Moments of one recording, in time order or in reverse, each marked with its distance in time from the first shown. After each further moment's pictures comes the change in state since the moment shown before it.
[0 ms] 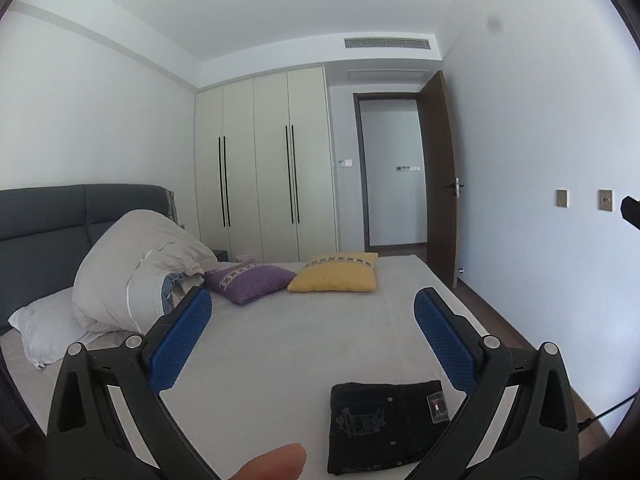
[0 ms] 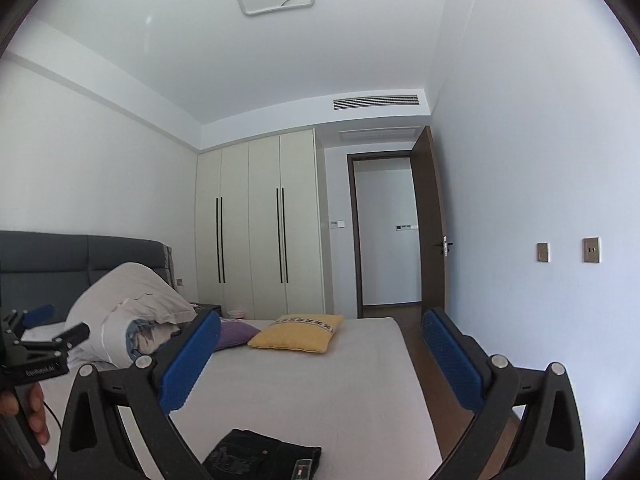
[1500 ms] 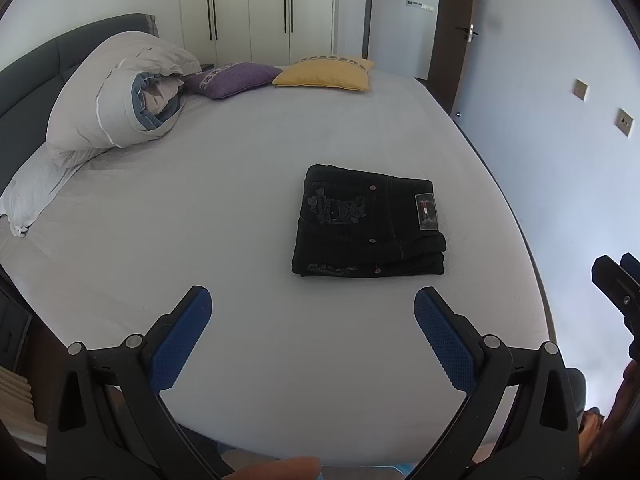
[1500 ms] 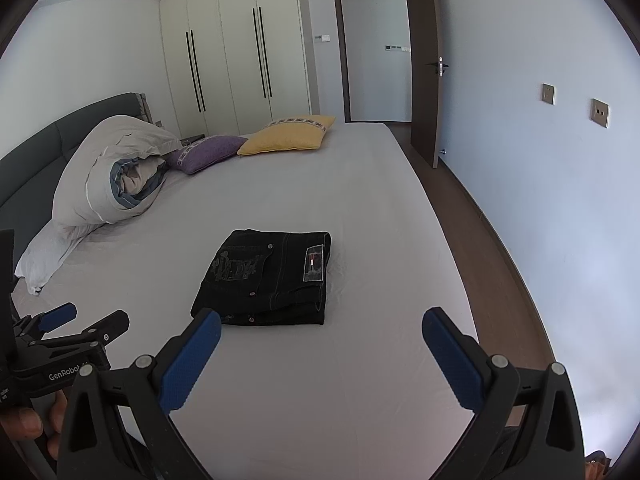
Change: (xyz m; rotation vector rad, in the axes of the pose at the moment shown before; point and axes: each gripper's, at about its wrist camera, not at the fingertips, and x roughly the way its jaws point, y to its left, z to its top) left arm 0.039 -0.024 -0.170 -0.078 0.695 -0.032; right arm 0.016 0.030 -0.164 0.046 0.711 -0.083
